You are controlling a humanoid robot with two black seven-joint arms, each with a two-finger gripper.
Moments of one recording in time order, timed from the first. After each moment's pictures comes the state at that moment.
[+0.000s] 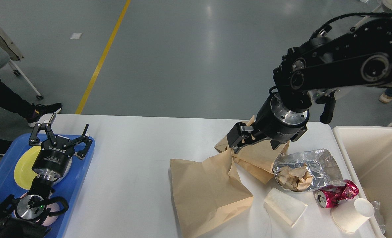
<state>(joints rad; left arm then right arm) -0.37 0.22 -1.37 -0.52 0.02 -0.81 -0.11 2.24 -0.18 -1.00 1.60 -0.02 0.53 -0.22</state>
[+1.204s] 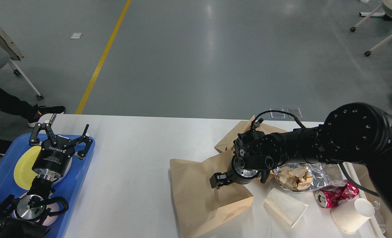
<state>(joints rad) -0.37 0.22 -1.37 -0.52 0.02 -0.81 -0.11 1.41 0.11 -0.92 0.95 -0.31 0.34 -0.24</state>
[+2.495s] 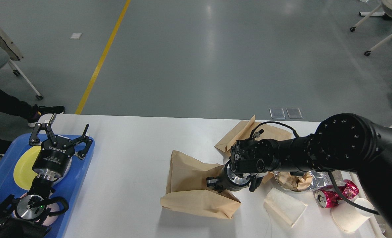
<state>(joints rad) -0.37 0.22 -1.37 -0.52 0.02 -0.81 -0.11 1.39 0.15 -0.91 0.96 -0.10 0.27 -0.24</state>
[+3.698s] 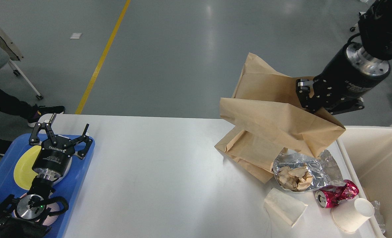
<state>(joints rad) -0.37 0.22 -1.37 -0.52 0.02 -0.81 -0.11 2.46 -0.13 -1.62 1.45 0.24 0.86 0.07</state>
